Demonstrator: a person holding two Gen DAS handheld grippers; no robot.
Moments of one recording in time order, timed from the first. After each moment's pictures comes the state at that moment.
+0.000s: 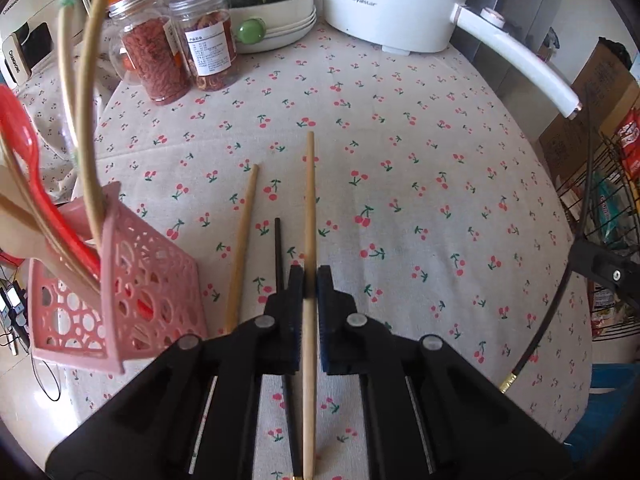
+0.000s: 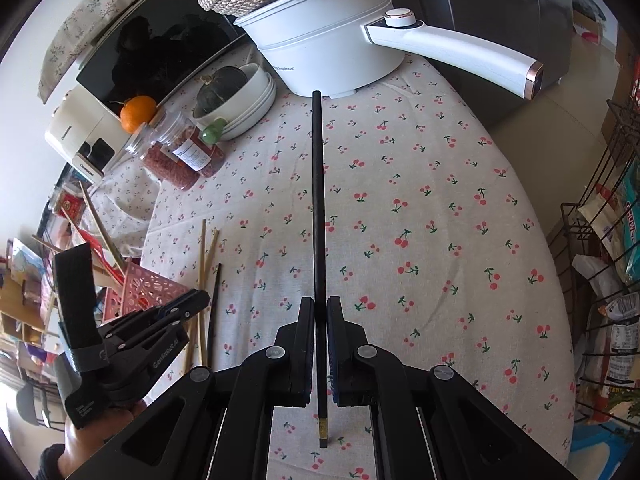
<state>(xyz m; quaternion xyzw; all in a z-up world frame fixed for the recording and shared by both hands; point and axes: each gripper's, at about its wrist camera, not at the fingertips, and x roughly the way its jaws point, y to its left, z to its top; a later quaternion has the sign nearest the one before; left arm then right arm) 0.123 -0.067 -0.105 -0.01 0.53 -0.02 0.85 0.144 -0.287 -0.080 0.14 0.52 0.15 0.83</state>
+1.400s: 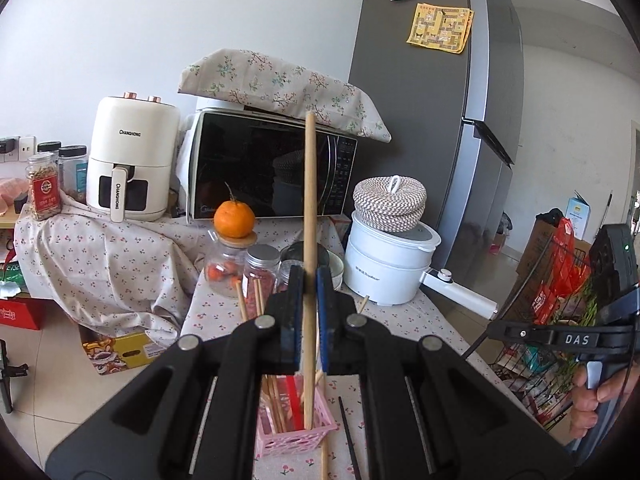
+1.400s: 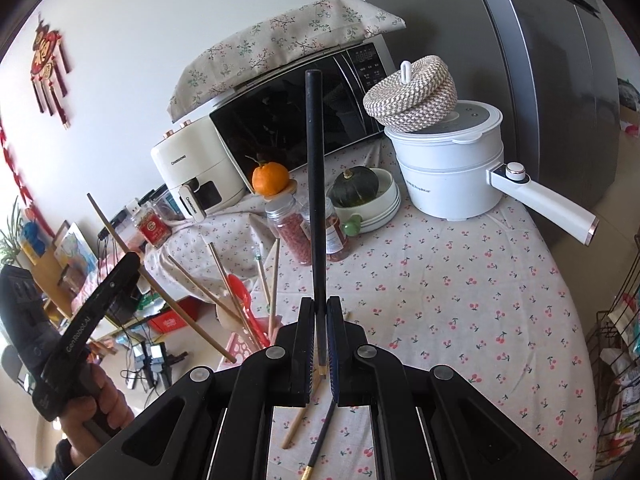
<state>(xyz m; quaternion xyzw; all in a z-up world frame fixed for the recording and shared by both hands) 0.014 0.063 0.038 -0.09 0.14 -0.04 0.99 0.084 -0.204 0.033 0.12 0.34 0.25 0.90</state>
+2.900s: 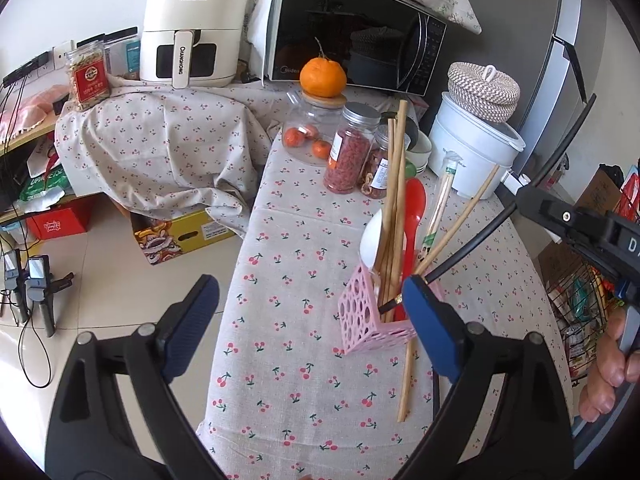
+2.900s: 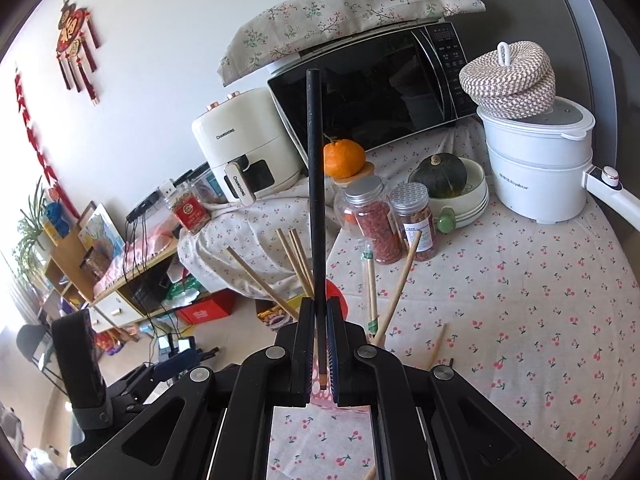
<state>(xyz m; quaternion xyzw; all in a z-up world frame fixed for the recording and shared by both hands) 0.022 0.123 -0.022 -0.11 0.37 0.05 0.92 0.099 -0.078 0.016 0.11 0.34 0.32 0.88</state>
